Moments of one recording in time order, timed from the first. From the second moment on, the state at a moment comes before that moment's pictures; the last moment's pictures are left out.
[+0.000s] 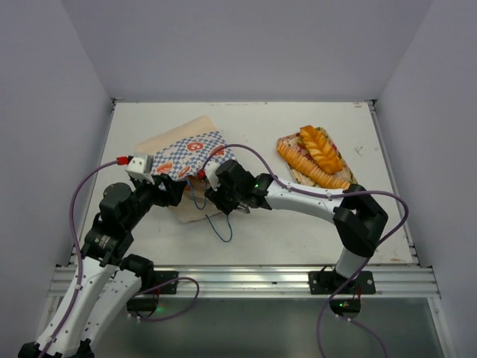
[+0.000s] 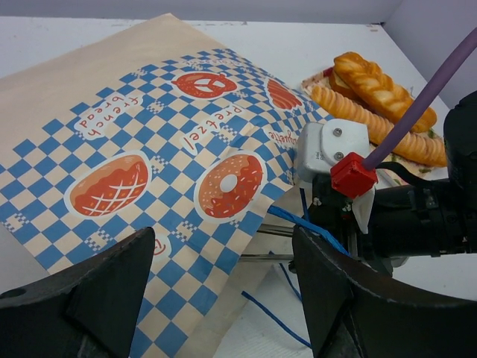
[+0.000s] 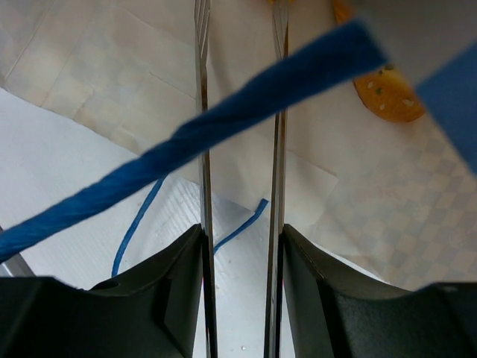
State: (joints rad) left arm -0.33 0.50 0.66 -0.37 0.09 -0.26; right arm 0.99 1.74 1.23 -0.32 -0.02 -0.03
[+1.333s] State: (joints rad) left arm -0.33 0.60 0.67 -0.38 0.14 -0.18; right arm 0.85 1.78 1.28 -0.29 -0.11 0.00
